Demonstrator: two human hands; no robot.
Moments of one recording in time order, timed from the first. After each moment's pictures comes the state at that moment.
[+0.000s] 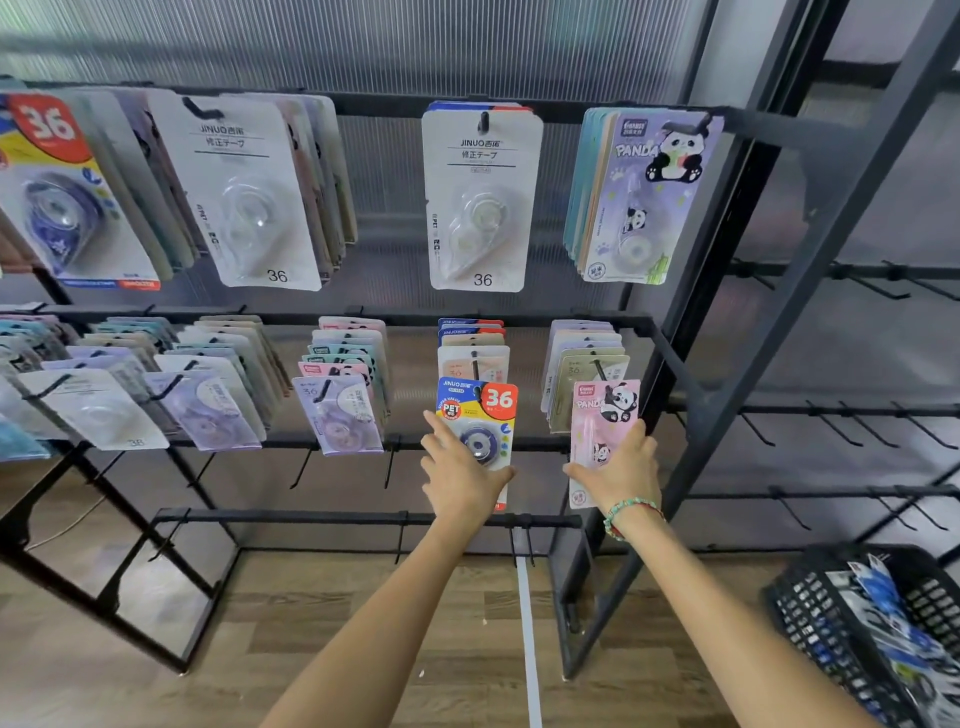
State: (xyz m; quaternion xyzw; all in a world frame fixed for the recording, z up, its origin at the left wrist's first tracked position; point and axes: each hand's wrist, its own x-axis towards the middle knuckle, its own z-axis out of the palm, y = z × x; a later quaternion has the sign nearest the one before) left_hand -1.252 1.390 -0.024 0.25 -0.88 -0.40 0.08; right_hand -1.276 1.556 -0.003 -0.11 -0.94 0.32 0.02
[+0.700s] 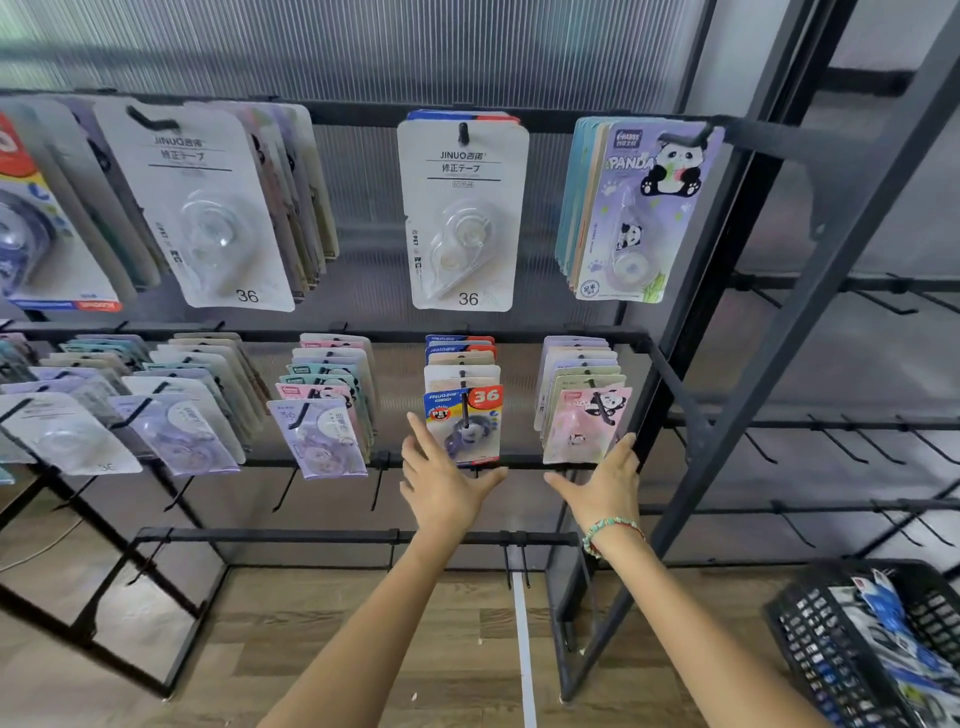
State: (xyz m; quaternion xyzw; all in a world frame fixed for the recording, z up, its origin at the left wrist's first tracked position) left_hand -1.278 1.381 -0.032 0.24 -0.89 -0.37 0.12; right_hand -1.296 1.545 -0.012 -0.11 -0.93 0.36 0.01
